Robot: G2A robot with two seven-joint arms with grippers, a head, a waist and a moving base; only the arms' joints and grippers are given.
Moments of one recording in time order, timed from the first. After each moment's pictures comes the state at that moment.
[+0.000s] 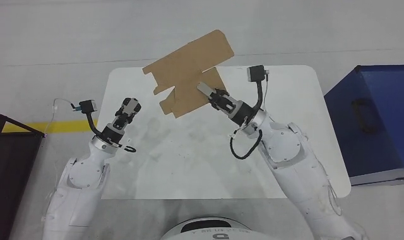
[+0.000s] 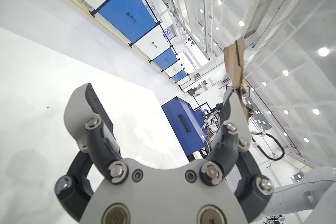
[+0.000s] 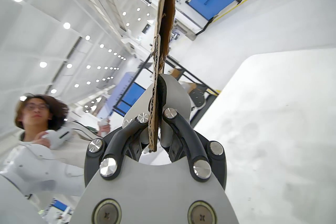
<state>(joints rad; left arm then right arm) 1.66 -1.12 -1.55 -1.72 0.01 -0.53 -0.29 -1.37 -1.28 1.17 -1.89 -0.14 -0.24 0.43</state>
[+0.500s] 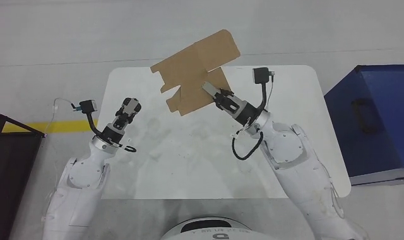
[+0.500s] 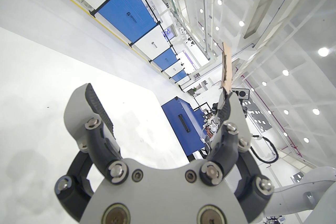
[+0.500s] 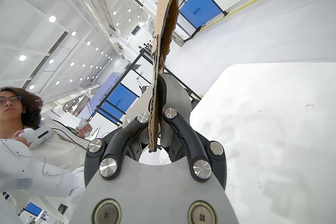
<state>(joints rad) 1.66 -1.12 -1.55 -1.72 0.04 -0.52 -0.30 -1.38 -1.27 1.19 -1.88 -0.18 -0.27 0.41</state>
